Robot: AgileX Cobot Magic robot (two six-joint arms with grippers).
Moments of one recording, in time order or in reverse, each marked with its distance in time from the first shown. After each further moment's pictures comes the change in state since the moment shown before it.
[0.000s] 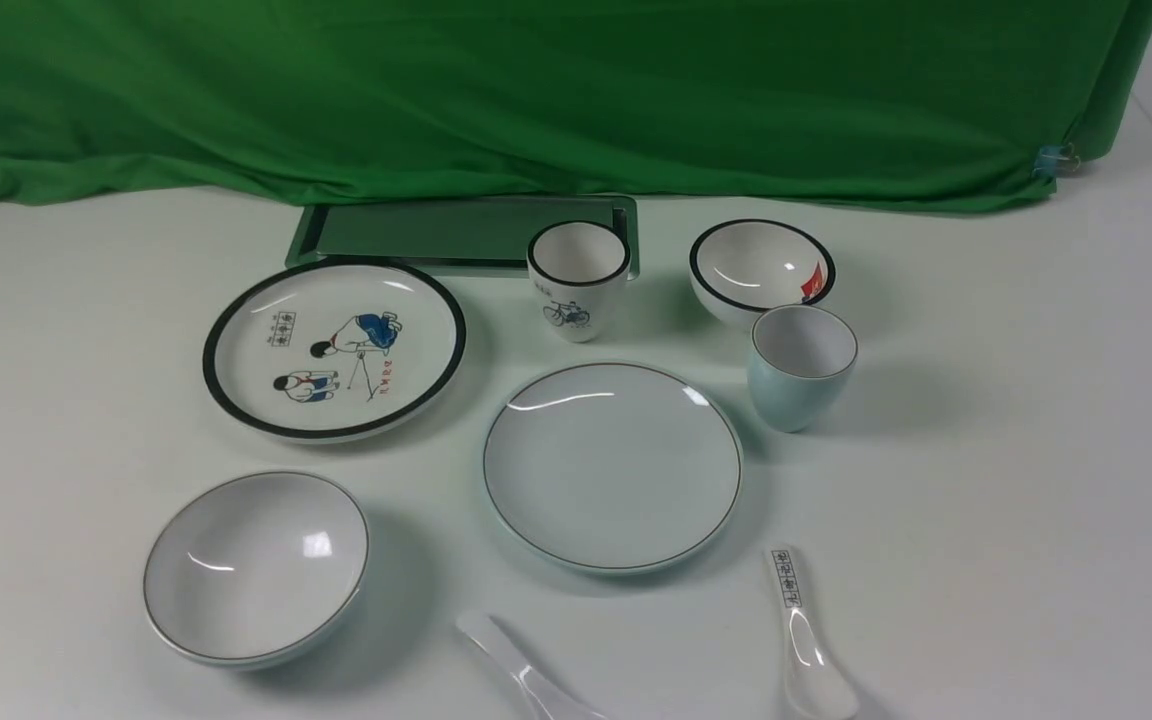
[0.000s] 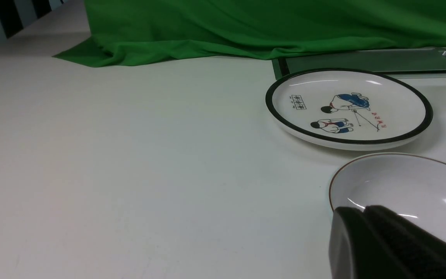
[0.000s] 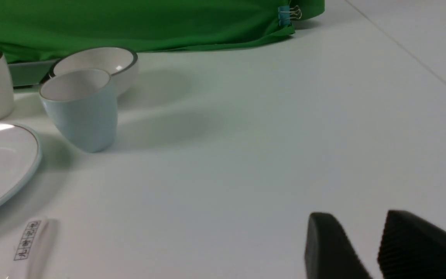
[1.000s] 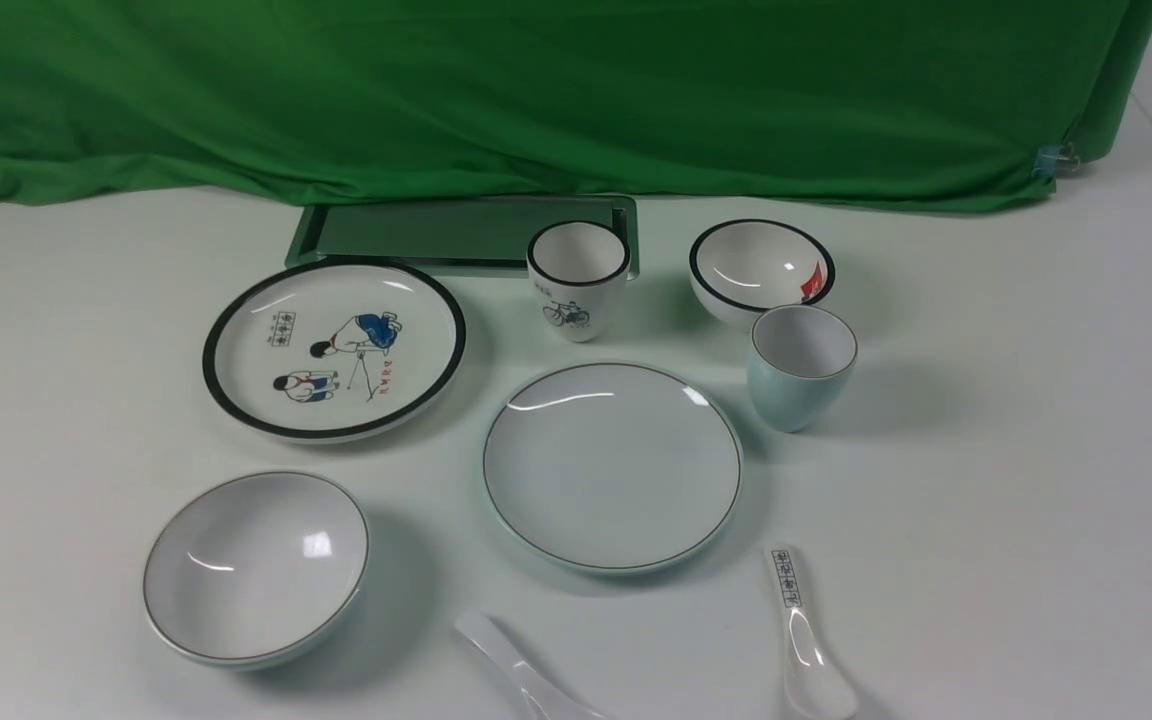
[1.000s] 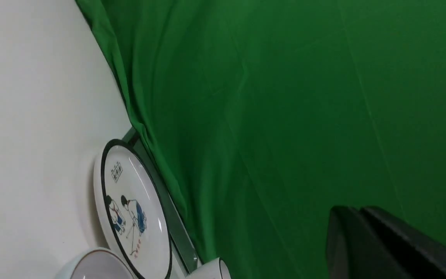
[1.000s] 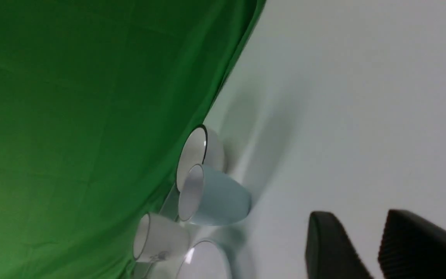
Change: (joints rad) right arm 0.000 0.000 0.000 0.247 0.004 0.776; left arm 0.000 -0.001 0.000 -0.595 -0.286 -0.657
